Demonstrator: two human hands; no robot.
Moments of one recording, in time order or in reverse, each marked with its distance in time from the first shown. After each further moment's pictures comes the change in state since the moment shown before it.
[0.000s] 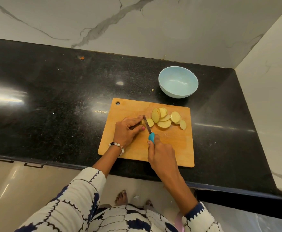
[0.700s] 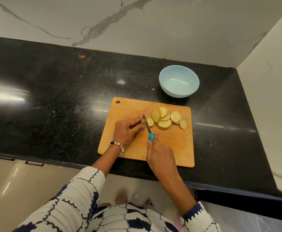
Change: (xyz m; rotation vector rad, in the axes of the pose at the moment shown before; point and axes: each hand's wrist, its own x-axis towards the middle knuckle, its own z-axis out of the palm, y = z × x) left_hand 0.001 0.000 0.002 -0.021 0.021 -0.019; right_hand -0.001 -0.005 0.001 -0.106 -0.019 0.019
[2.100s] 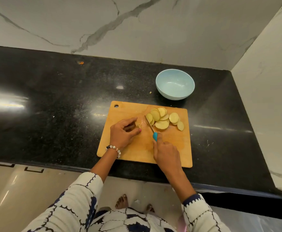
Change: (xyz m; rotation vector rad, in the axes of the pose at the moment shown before) left_hand -0.010 0.017 -0.008 -0.146 0.069 -0.156; right_hand 0.014 0.038 0.013 -0.084 0.152 -0.078
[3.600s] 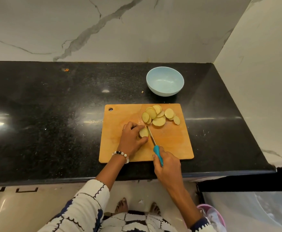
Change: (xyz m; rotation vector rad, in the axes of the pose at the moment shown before) left_hand -0.003 -0.008 0.015 0.430 -0.242 0.250; right_hand -0.055 -0.029 0.005 0.411 0.101 0.195
